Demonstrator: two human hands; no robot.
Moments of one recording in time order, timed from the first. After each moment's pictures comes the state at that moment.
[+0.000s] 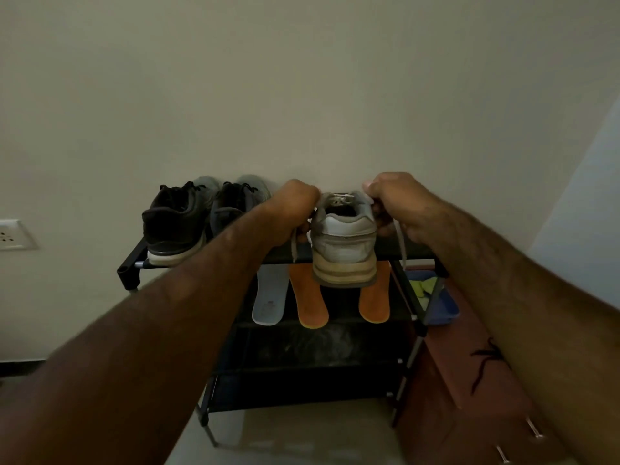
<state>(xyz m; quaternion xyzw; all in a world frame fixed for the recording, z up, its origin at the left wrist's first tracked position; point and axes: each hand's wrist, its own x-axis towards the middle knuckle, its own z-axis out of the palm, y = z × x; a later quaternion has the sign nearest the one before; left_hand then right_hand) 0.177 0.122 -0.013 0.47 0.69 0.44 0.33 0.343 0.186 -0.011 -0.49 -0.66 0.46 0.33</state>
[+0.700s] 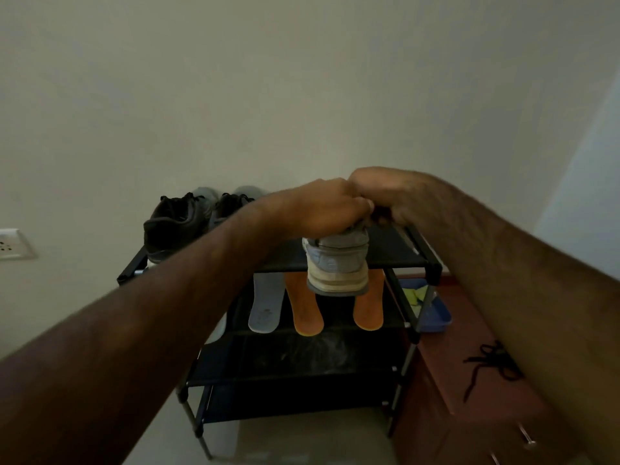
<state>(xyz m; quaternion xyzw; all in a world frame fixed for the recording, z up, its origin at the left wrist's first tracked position) 0.220 0.083 0.046 0.73 0.64 0.18 0.17 0.330 0.160 0.046 -0.52 -0.73 0.40 0.17</state>
